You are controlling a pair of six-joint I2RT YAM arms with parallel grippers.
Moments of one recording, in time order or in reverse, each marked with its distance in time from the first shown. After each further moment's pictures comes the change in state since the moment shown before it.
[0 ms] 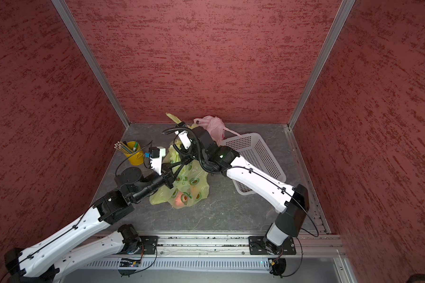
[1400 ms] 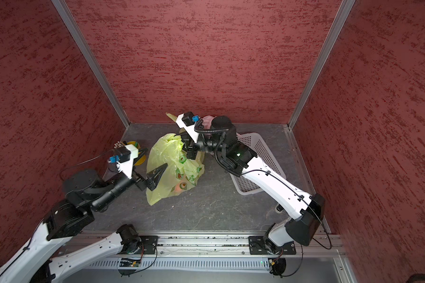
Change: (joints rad) left arm 0.018 -0.076 0.348 -0.434 -0.148 0.484; right arm -0.105 -0.093 0.000 0.284 -0.612 -0.111
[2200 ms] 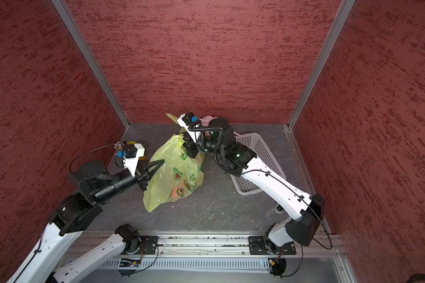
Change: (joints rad) left arm 0.248 -0.003 -0.032 -0.018 0.501 -0.116; right arm 0.009 -0.001 0.000 -0.093 0.252 -0.019
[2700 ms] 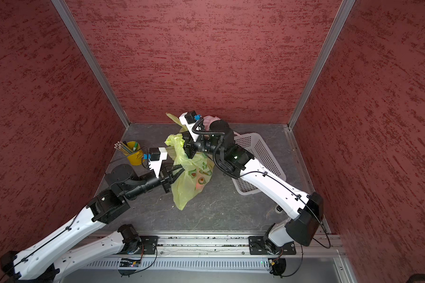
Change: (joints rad) left arm -0.251 0.071 -0.270 0.484 -0.108 -0.157; right arm 0.002 -0.002 -0.084 0.195 -0.095 0.225
